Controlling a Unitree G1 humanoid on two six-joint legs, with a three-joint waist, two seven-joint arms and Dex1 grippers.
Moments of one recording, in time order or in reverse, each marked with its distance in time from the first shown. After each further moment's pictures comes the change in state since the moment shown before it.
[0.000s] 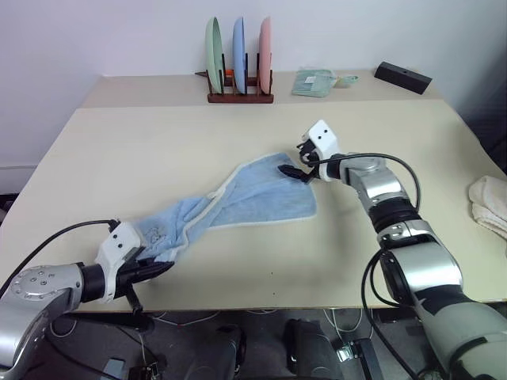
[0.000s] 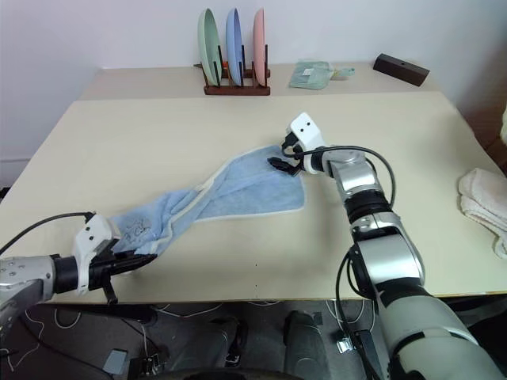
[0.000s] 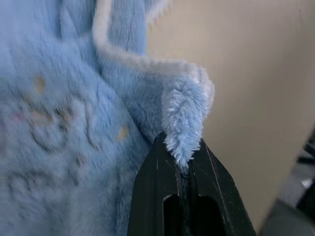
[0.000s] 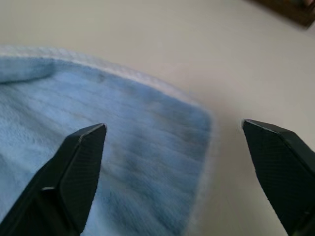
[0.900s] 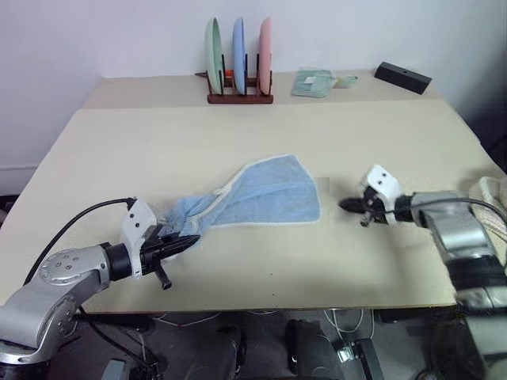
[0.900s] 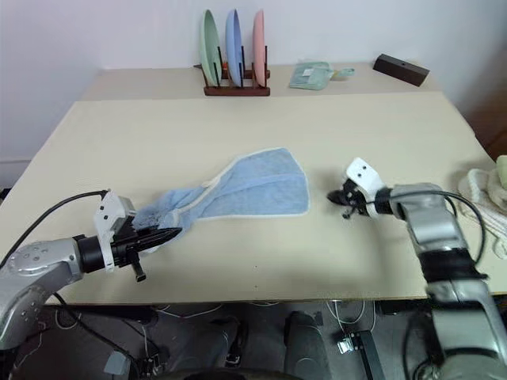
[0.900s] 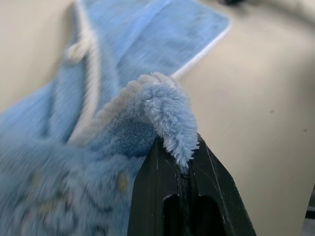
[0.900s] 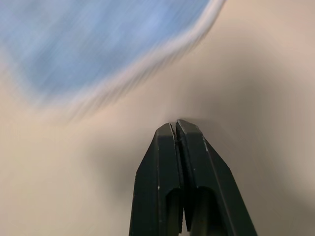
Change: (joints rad) left arm -0.181 -0.109 -0.103 -0.012 -0.084 -0.006 0.079; right arm 0.617 -0.422 -0.117 -0.859 0.098 0.304 0.294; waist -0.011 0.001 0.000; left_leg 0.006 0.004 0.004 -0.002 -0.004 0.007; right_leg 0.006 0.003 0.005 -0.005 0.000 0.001
